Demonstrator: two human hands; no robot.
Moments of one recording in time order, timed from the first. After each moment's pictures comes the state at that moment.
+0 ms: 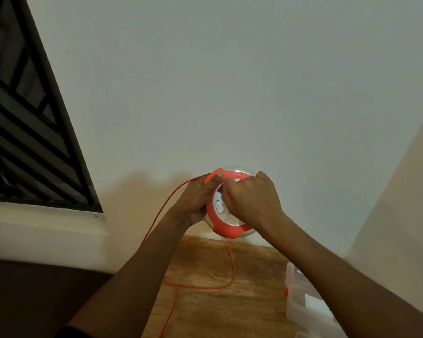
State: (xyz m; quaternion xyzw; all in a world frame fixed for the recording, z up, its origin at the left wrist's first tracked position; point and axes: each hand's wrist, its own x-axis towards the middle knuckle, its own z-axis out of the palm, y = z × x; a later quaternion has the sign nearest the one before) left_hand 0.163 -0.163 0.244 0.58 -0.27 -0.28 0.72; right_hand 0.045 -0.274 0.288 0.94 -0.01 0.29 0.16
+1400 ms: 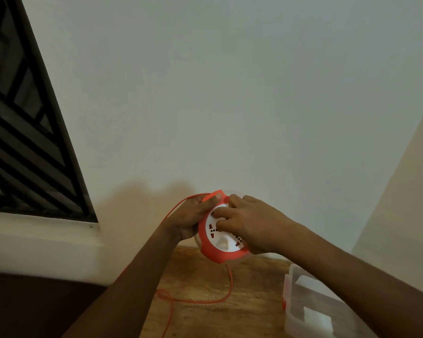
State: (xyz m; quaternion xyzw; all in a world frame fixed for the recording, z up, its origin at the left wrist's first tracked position) left_hand 0.168 -0.152 0.237 0.60 -0.29 -0.33 0.66; right_hand 0.019 -0.289 0.301 0.96 0.21 0.06 0.20
